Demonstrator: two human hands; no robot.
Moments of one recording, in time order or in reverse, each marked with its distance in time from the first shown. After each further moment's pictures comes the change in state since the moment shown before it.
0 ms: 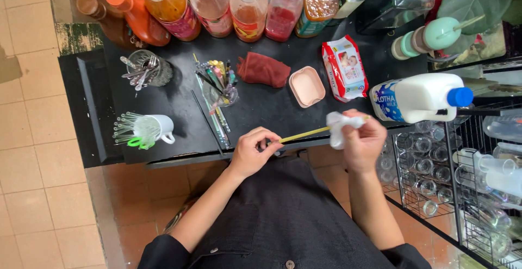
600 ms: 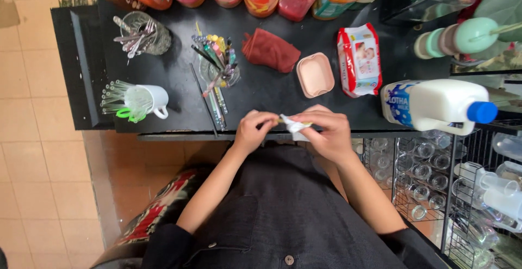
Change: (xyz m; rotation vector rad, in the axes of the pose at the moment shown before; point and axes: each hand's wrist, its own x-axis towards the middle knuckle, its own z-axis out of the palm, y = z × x) left_hand -0.002 -0.101 0.041 0.171 0.158 0.025; right_hand 0.032 -0.016 0.056 -0.355 -0.595 -0.008
